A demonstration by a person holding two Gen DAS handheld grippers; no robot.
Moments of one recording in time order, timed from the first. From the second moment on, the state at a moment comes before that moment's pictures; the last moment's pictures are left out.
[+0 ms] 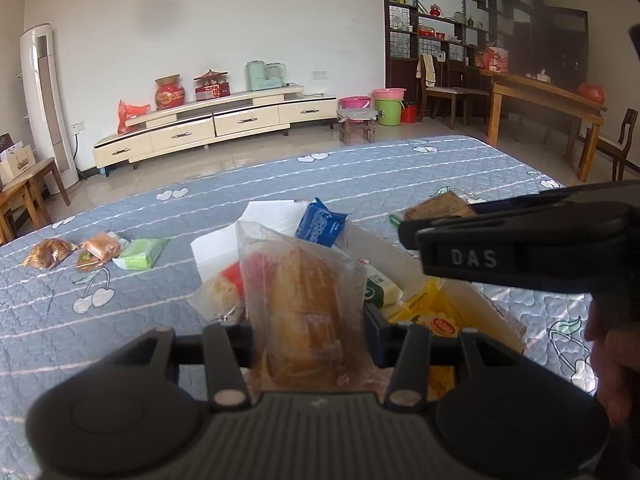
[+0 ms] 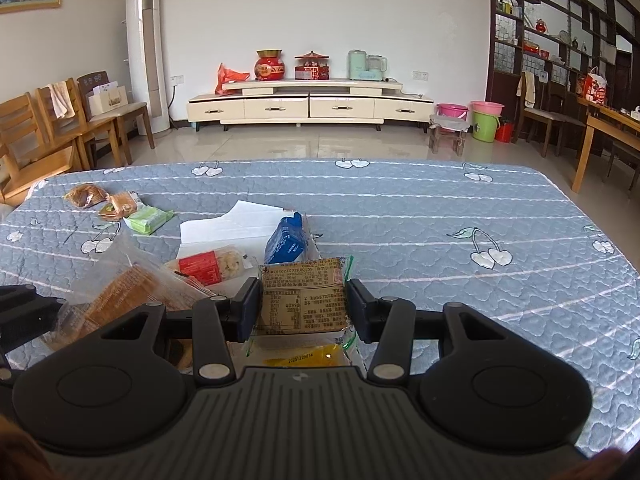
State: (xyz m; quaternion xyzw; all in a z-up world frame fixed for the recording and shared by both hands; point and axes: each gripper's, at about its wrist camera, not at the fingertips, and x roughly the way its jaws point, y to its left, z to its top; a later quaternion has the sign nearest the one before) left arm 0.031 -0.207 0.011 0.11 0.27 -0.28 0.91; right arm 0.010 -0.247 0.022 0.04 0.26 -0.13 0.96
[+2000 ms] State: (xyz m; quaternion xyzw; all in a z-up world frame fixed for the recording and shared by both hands) left arm 0.177 0.024 0.039 -0.02 0.26 -0.02 0.96; right arm 0.096 -0.133 0.051 -0.02 0.24 -0.01 0.97
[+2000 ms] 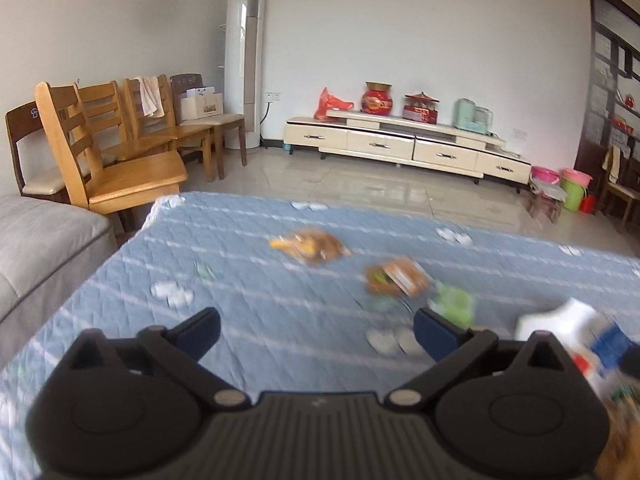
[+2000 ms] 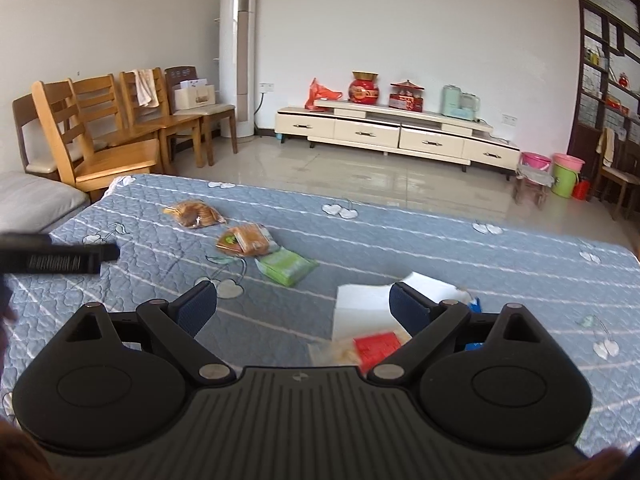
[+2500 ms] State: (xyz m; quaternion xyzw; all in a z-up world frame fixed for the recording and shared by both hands) left arm 0.380 0.020 -0.007 0.16 0.29 -0.10 0.94; right arm 0.165 -0.137 0.041 -0.01 0.26 -0.01 0.96
